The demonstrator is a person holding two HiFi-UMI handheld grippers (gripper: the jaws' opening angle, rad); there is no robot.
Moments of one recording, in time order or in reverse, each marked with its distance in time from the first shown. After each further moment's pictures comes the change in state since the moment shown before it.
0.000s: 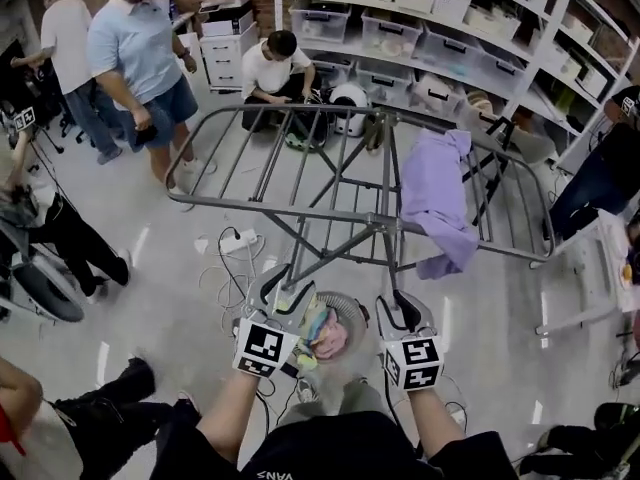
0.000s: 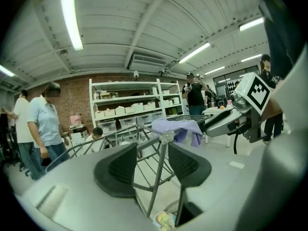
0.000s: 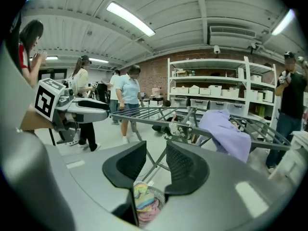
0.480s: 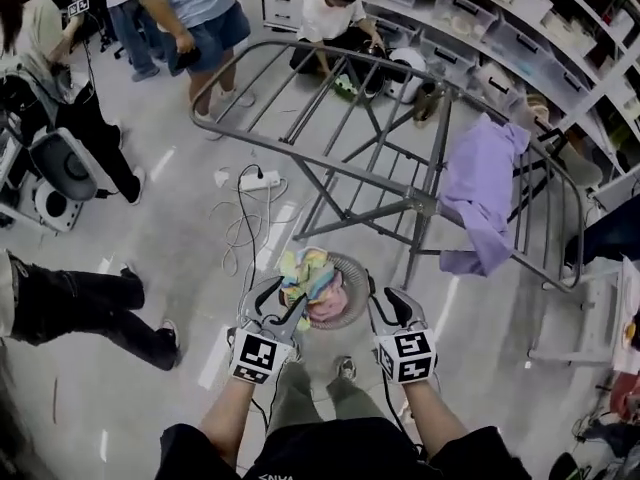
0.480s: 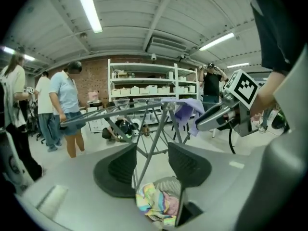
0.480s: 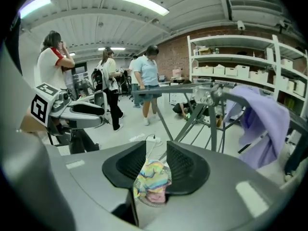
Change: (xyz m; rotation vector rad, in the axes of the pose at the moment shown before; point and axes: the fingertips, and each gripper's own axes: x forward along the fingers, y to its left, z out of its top) left arm -0.048 -0.046 -0.123 -0.175 0.191 0.165; right arm 0.041 0.031 -0.092 -0.086 0.199 0.279
